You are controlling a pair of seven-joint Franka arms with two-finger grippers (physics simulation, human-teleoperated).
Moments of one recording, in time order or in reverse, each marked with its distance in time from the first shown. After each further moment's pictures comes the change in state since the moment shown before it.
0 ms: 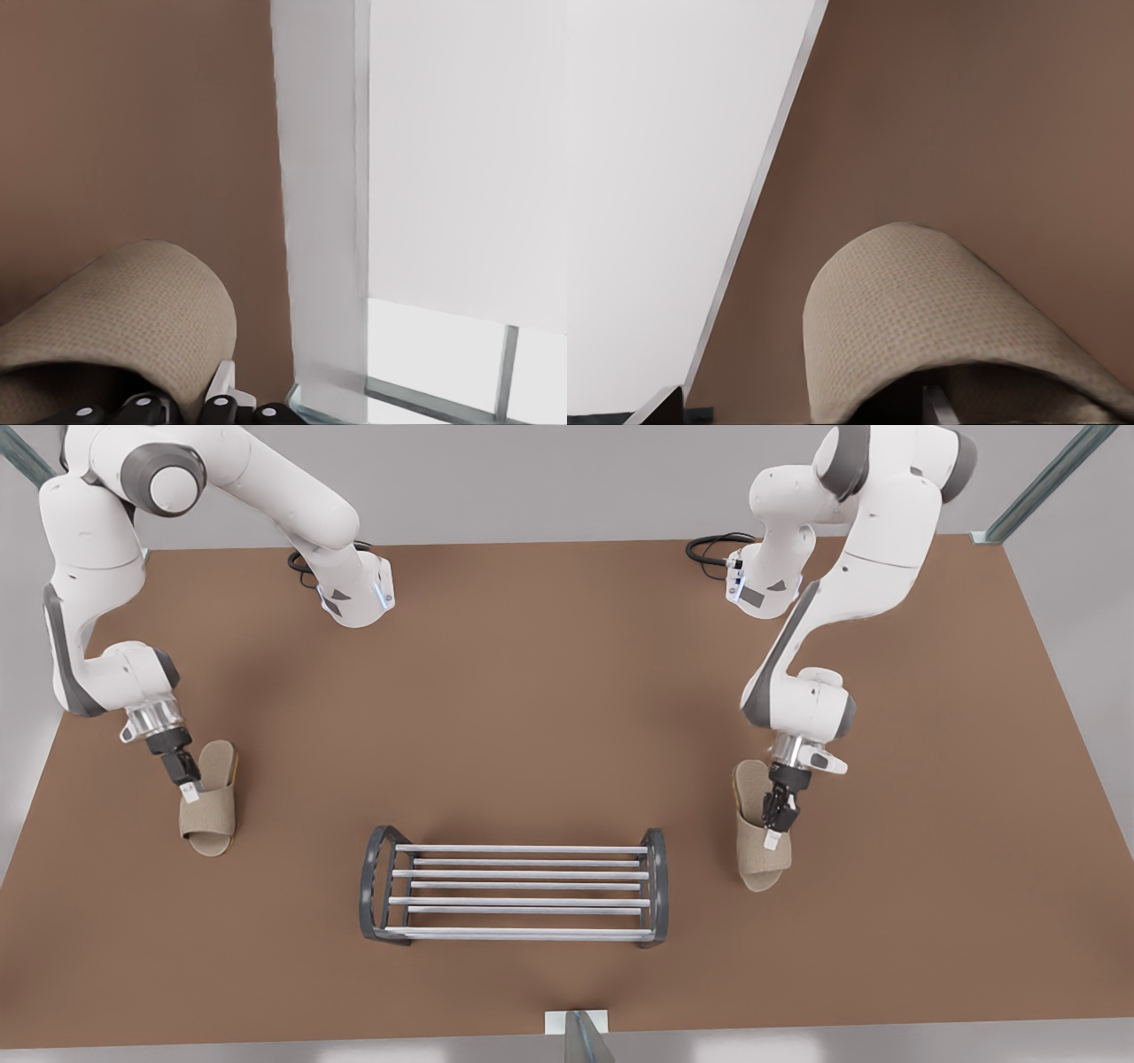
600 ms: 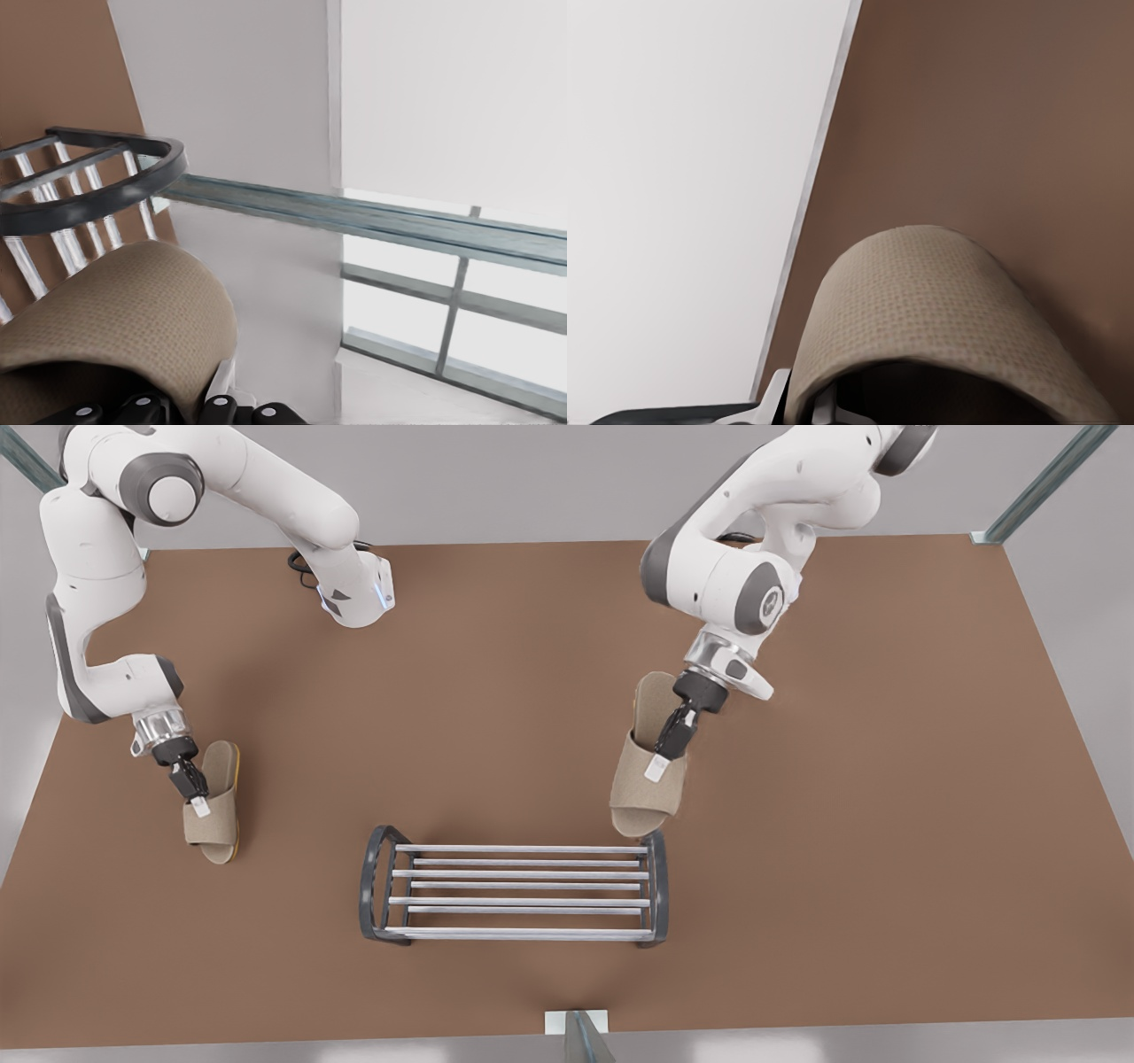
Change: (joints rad) left arm -0.292 -0.125 -0.220 0.549 0.143 0.679 -0.288; right arm 0.000 0.035 0.016 0.035 0.030 -0.125 0.036
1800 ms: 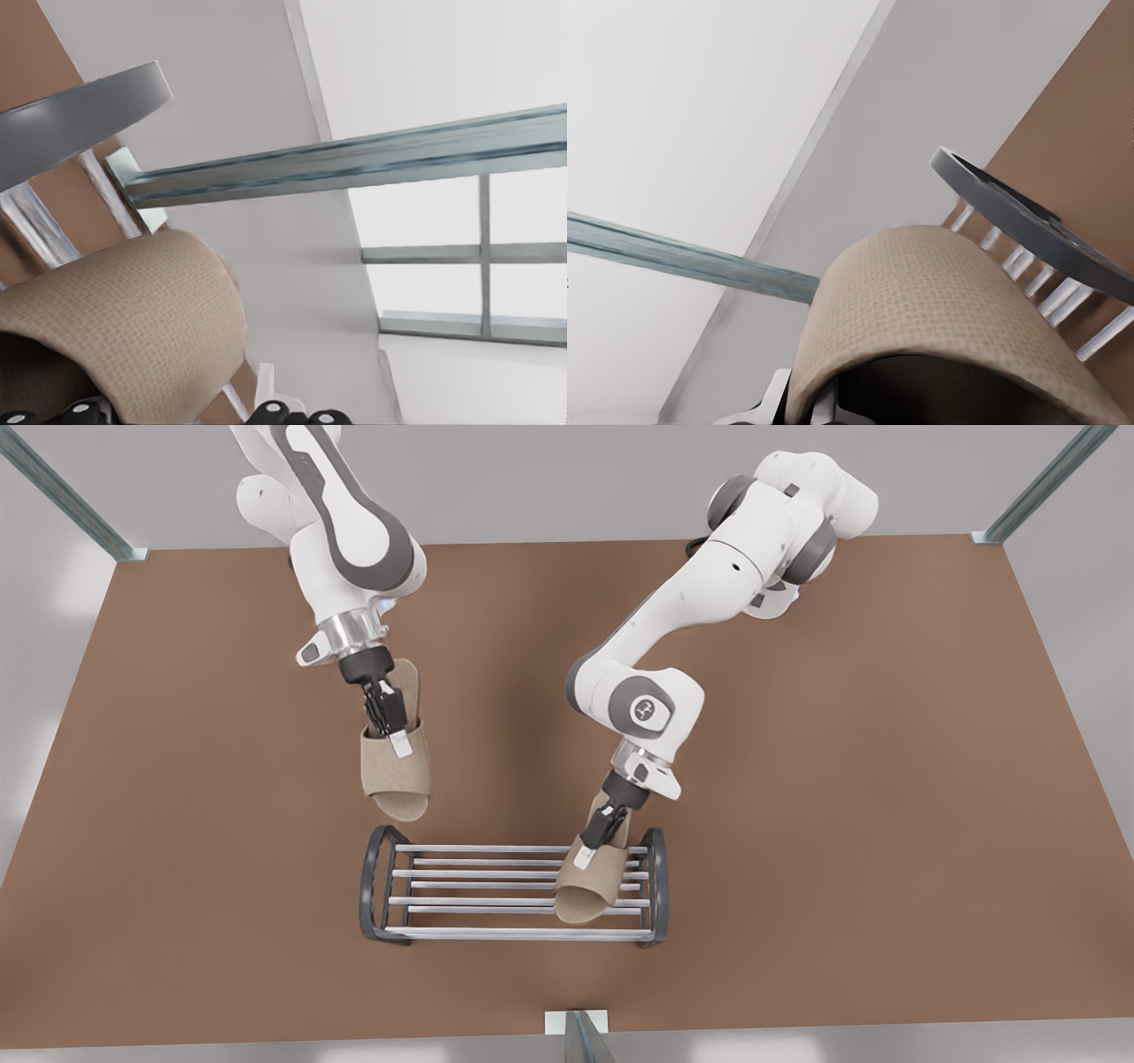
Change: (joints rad) left arm -0.288 0.566 0.233 0.498 0.430 -0.048 -0.216; right arm 0.550 -0.560 0.746 0.131 0.055 1.273 0.776
